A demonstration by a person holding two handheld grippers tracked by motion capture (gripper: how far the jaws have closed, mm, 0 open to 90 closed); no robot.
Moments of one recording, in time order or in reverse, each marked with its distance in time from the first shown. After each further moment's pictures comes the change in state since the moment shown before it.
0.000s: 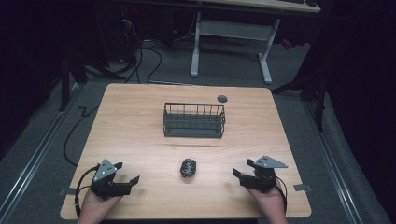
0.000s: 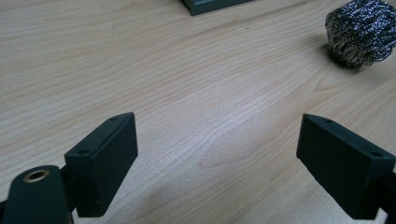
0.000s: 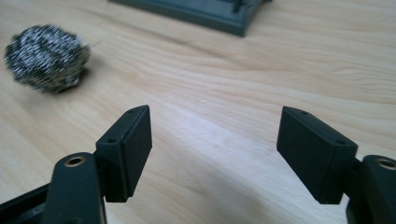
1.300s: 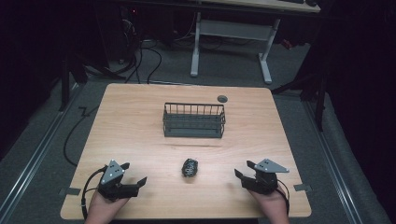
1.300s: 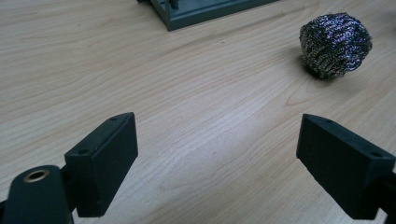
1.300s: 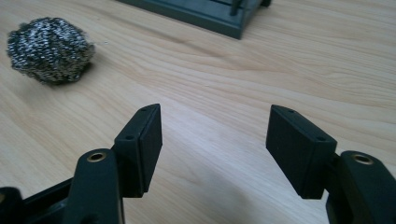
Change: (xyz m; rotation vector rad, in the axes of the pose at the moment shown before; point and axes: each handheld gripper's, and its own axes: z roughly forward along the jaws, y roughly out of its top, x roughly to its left) left arm -0.027 0.011 0.006 -0.025 -0.013 0.026; right arm 0.002 -0.007 -0.006 -0.021 -0.020 -0.048
